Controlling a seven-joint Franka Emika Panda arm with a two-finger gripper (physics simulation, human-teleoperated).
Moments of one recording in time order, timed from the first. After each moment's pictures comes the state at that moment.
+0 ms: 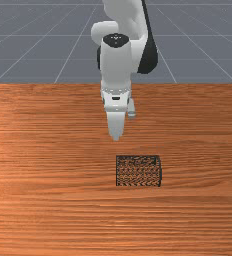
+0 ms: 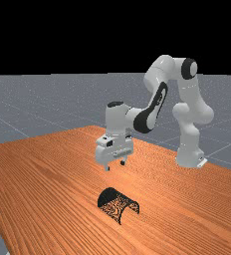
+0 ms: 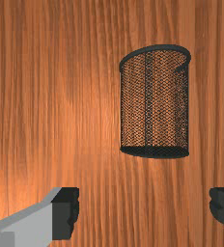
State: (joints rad) arm 0.00 0.39 0.00 -1.96 0.00 2.36 -0.79
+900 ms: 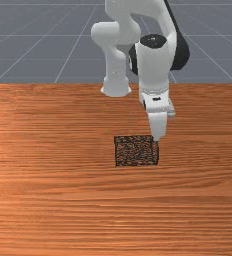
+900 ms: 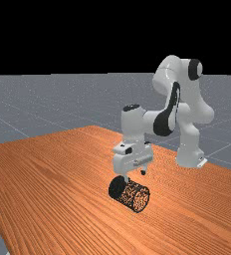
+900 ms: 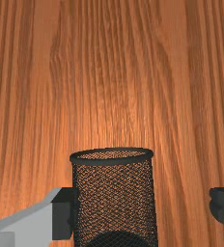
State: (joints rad) arm 0.09 0.42 0.10 -1.92 0.10 2.36 -0.67
